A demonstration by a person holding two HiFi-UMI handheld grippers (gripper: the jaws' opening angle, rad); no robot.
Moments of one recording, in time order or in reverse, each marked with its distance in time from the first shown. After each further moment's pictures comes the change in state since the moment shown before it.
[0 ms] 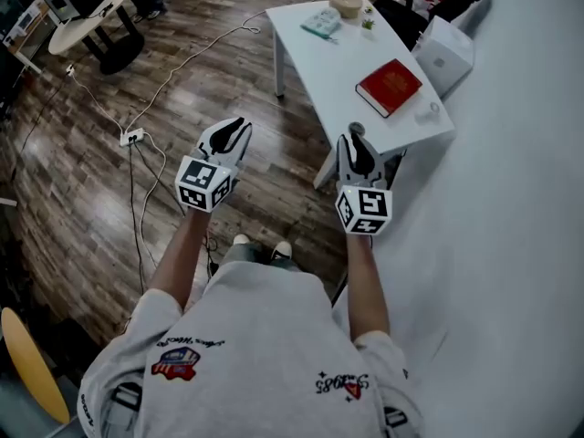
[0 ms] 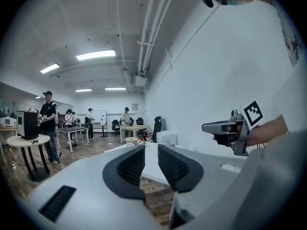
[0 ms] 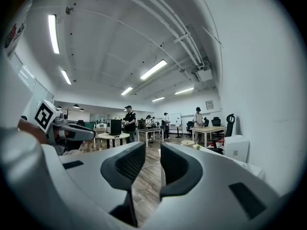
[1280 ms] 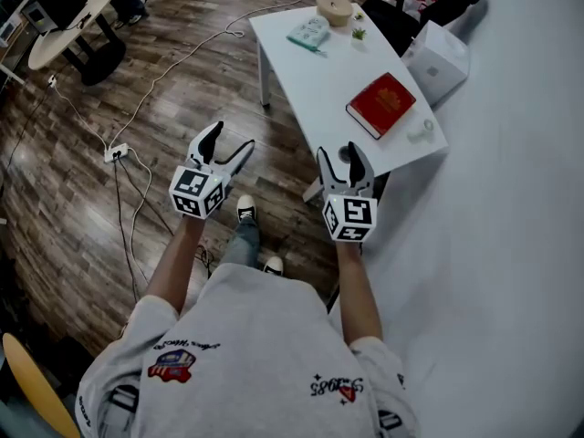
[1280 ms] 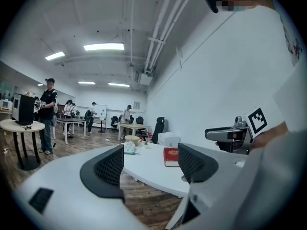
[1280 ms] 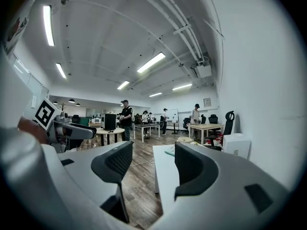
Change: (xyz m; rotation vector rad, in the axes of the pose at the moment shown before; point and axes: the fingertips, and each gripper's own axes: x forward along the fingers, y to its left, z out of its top) left arm 0.103 0.078 -0.023 -0.106 -0.012 -0.024; right arm 0.111 -0.035 -0.028 -0.014 0.054 -0.042
